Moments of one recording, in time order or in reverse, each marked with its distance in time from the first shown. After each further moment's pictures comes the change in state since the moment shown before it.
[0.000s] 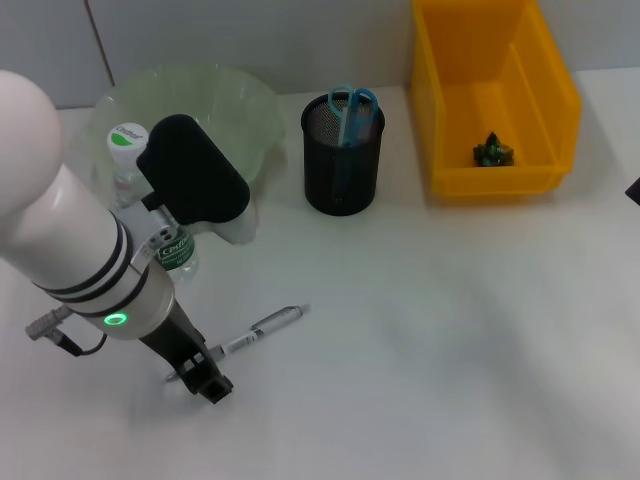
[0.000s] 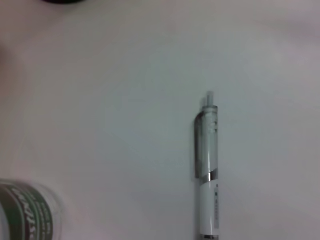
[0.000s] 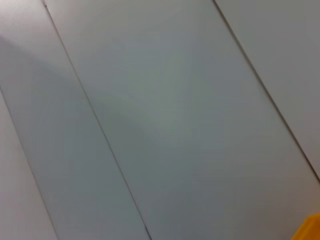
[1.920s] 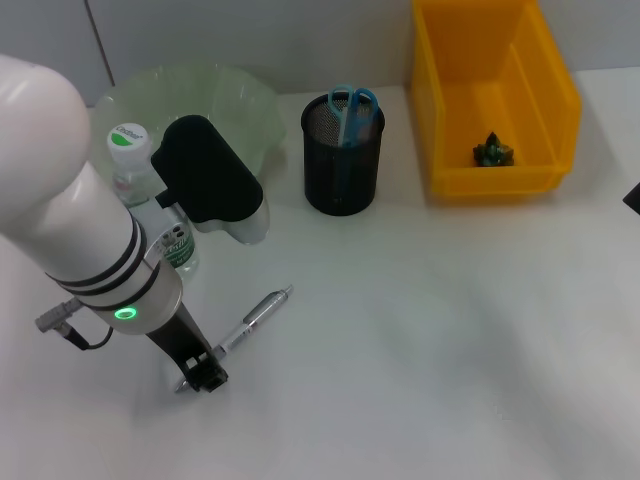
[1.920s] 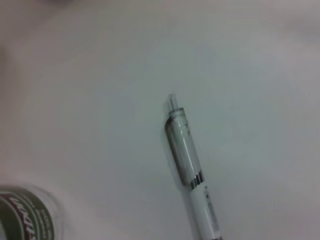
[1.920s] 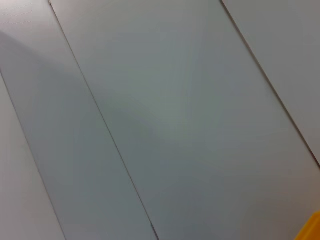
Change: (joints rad) left arm -0.052 -0.002 0.019 -0.058 0.002 -0.002 -0.011; right arm -0.007 0.002 -0.014 -0.001 0.000 -0.012 0.000
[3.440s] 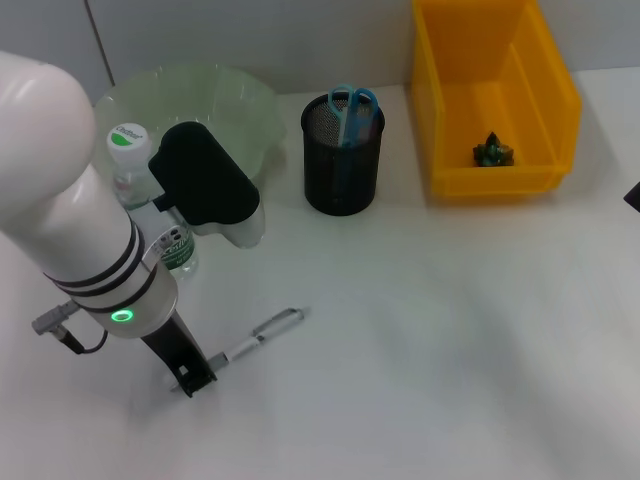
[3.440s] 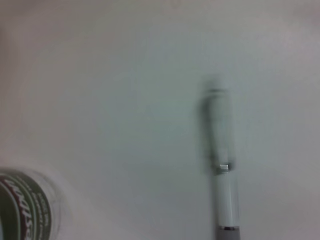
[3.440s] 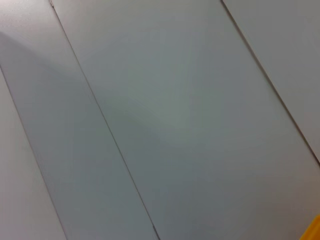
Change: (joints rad) left arm -0.023 0.000 -0.007 -0.048 0.000 0.007 -0.002; right arm 0.001 0.000 0.000 0.000 0.003 -0.007 0.000
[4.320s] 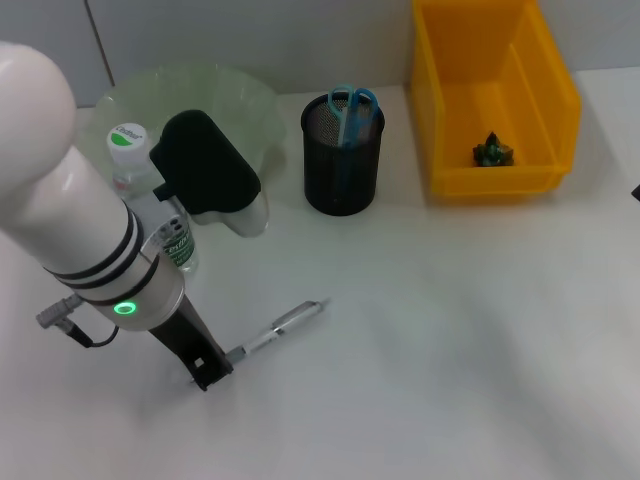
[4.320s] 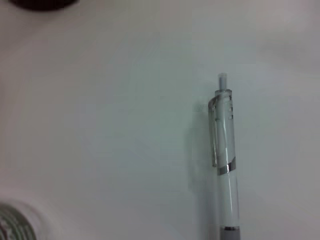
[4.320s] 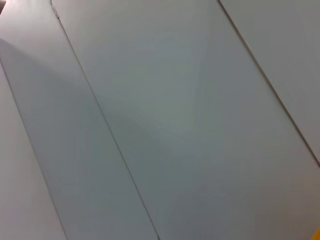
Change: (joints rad) left arm 0.011 0.002 -0.039 0.027 -0.052 0.004 0.051; right arm -0.001 0.003 0.017 0.001 0.006 -0.023 0.008
